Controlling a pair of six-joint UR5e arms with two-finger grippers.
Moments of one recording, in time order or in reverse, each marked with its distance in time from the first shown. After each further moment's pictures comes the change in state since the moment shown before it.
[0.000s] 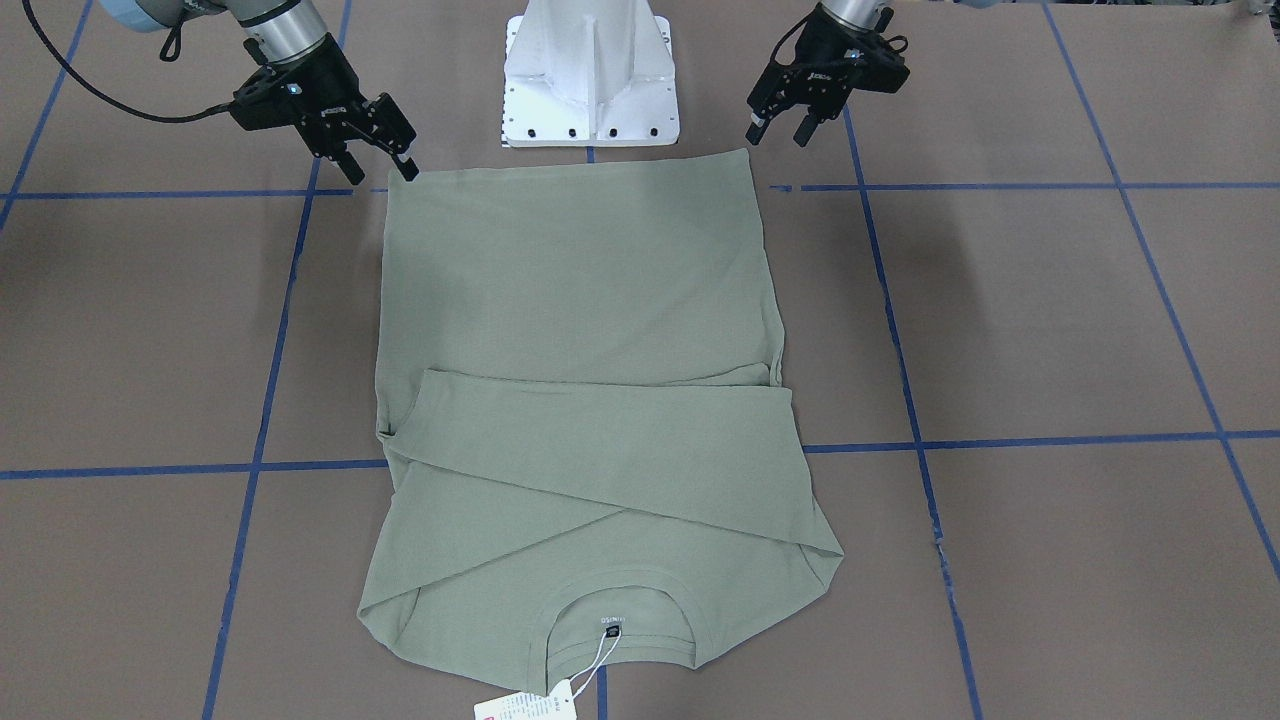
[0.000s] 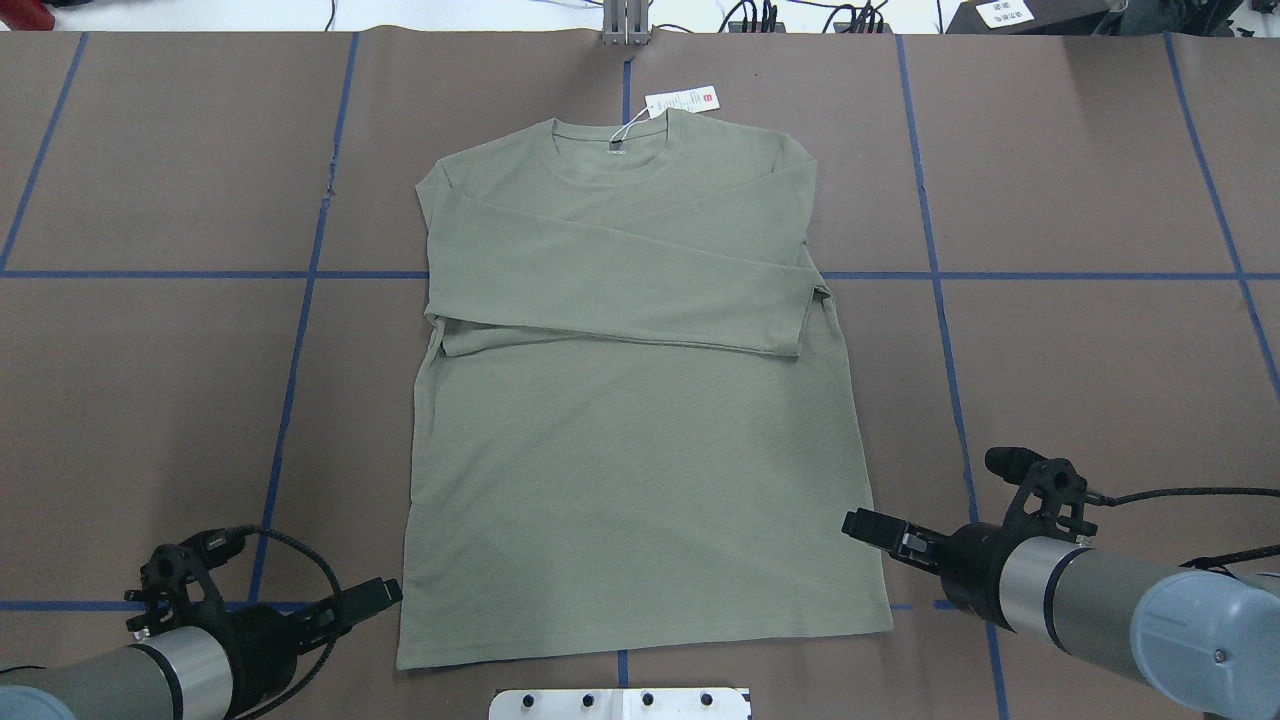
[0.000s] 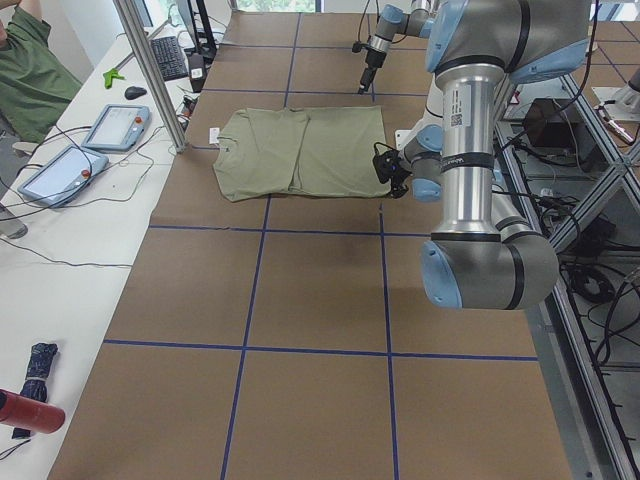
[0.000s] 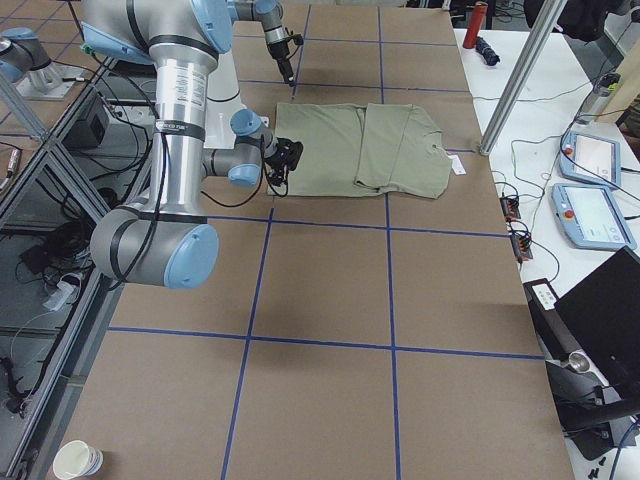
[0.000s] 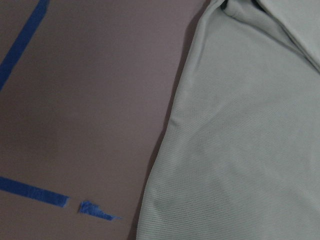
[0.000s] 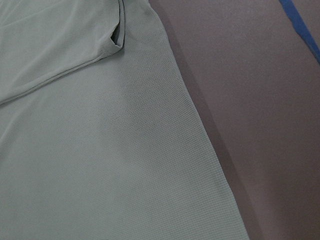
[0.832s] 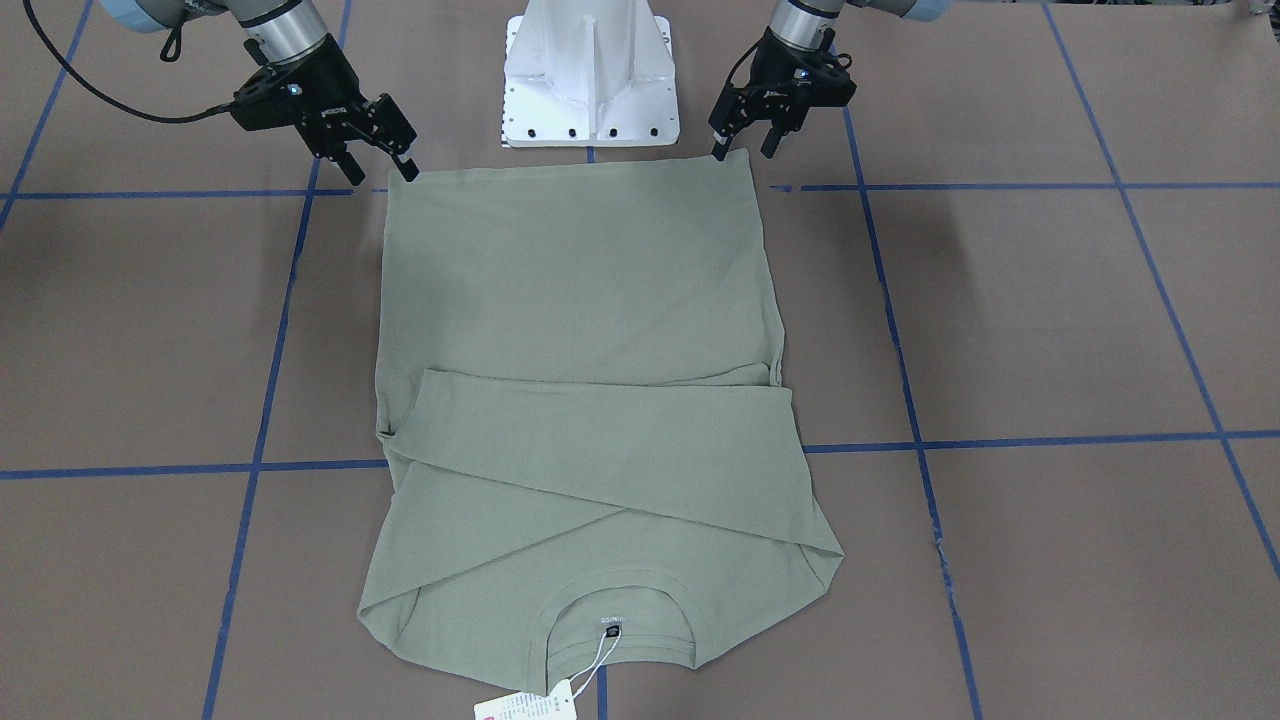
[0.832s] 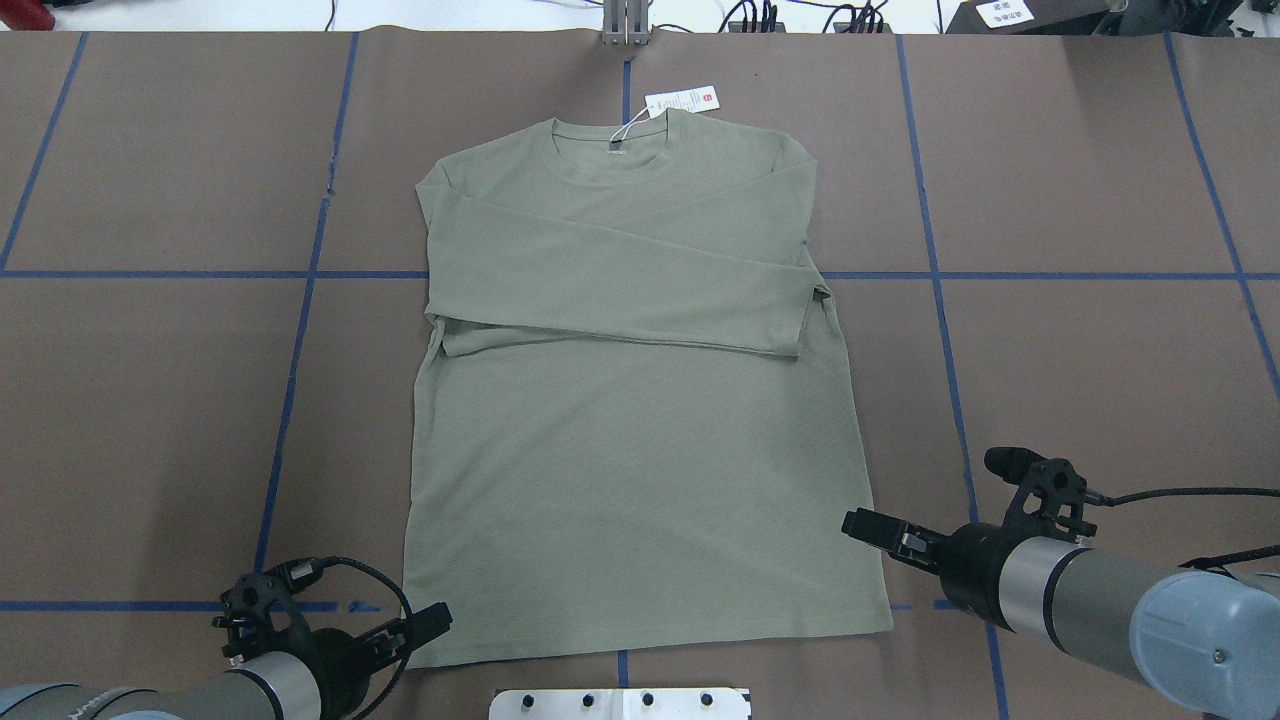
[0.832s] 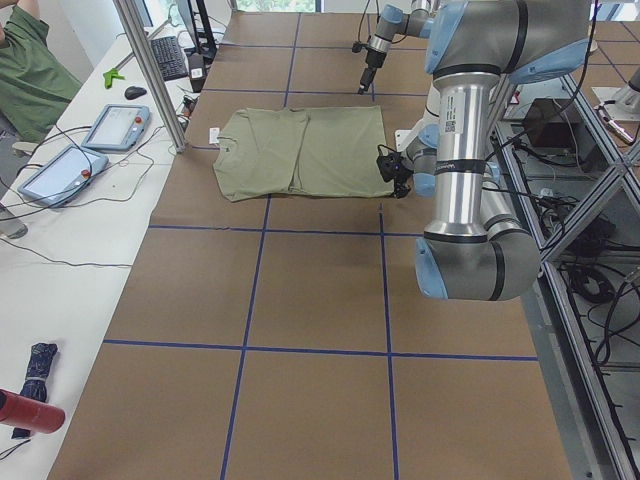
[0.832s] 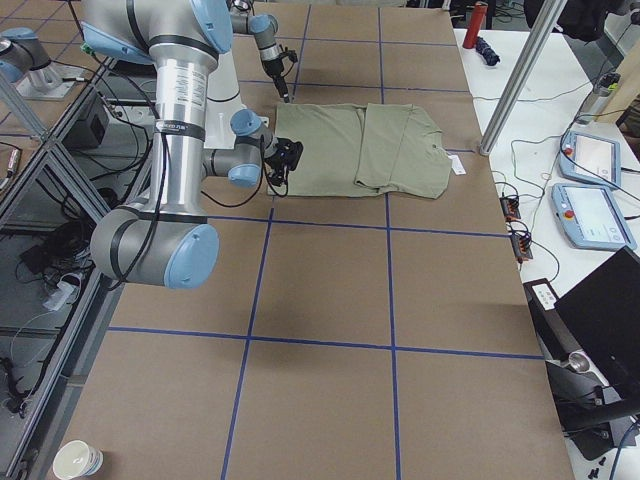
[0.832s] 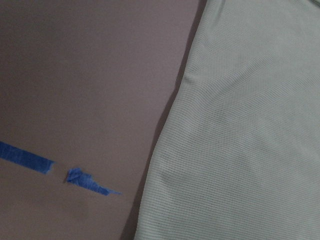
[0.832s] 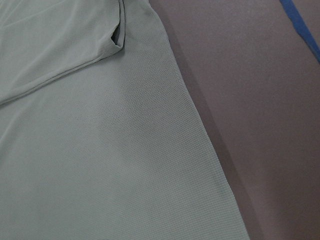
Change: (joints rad) left arm 0.031 -0.135 0.089 0.107 0.012 -0.010; right arm -0.001 0.002 -0.001 0.000 -0.002 0.000
